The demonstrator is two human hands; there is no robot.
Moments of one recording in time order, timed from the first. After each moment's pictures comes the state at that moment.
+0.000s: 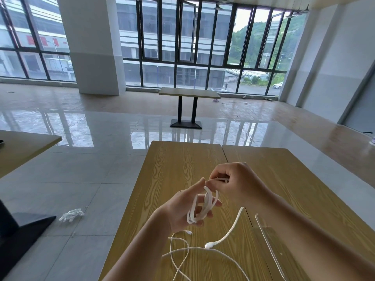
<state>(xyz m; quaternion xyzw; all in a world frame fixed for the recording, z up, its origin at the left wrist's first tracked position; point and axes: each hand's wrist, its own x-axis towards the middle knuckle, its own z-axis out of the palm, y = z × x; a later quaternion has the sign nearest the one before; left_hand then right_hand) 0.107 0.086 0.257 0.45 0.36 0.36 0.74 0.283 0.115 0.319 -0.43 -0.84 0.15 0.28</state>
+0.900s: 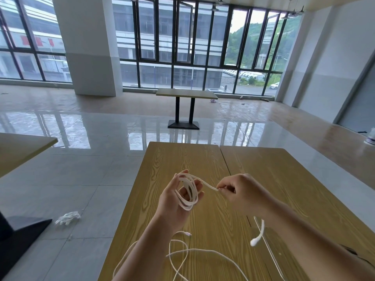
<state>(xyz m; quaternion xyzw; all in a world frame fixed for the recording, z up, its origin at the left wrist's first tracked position) 0.106 0.101 0.240 0.15 0.27 0.62 0.72 0.307 0.126 0.292 -0.49 -0.84 0.13 0.18</state>
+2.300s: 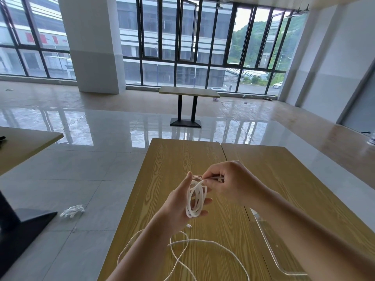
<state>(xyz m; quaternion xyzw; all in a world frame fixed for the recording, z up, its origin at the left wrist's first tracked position) 0.113 0.062 0.246 0.33 0.40 0.48 0.71 0.277 0.088 0.327 -0.40 -0.87 0.14 0.24</state>
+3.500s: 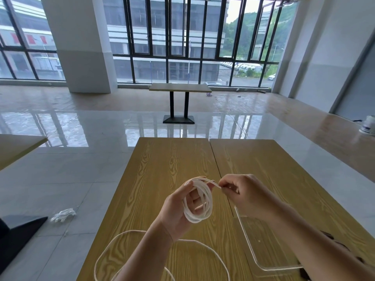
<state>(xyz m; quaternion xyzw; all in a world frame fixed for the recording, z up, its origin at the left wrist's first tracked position) 0.194 0.074 0.245 0.30 0.26 0.51 0.76 0.398 0.105 0.291 -0.49 -0.83 0.14 0.22</state>
